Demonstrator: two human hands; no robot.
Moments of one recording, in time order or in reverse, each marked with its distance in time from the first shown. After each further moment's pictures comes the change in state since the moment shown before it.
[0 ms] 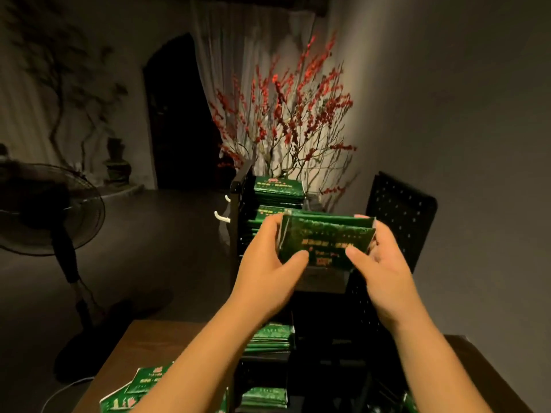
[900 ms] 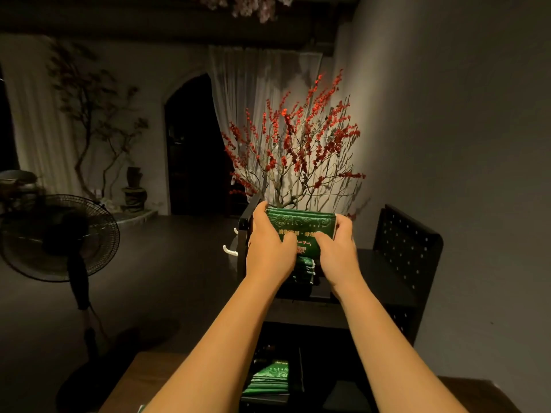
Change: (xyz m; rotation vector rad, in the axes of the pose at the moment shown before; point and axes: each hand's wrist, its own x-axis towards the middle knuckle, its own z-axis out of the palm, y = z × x) left_hand 0.083 -0.007 0.003 0.171 0.272 -0.124; right_hand 0.087 -0.001 0.062 -0.128 0.127 0.117
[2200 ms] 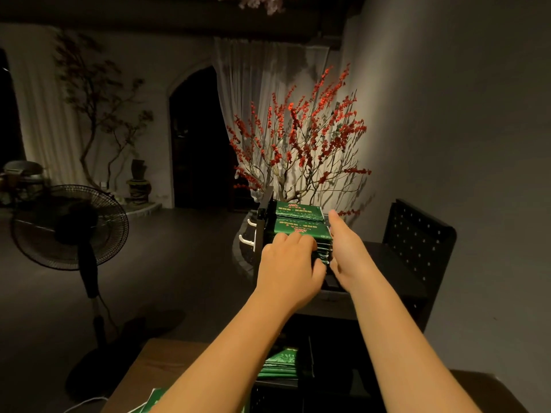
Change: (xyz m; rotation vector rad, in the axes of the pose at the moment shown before) left_hand -0.039 -0.010 -0.014 0.668 -0.134 0.432; right_hand -0.018 -0.018 0.007 0.200 -0.200 0.318
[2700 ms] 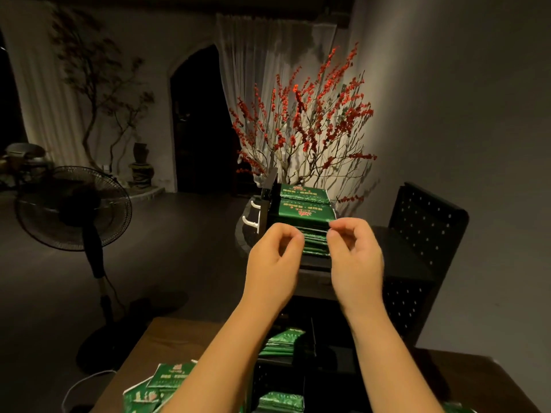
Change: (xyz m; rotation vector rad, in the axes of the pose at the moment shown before) left_hand -0.038 -0.008 -0.011 -0.855 0.184 -0.299; right_hand -0.058 0.033 0.008 -0.185 0.286 -0.636
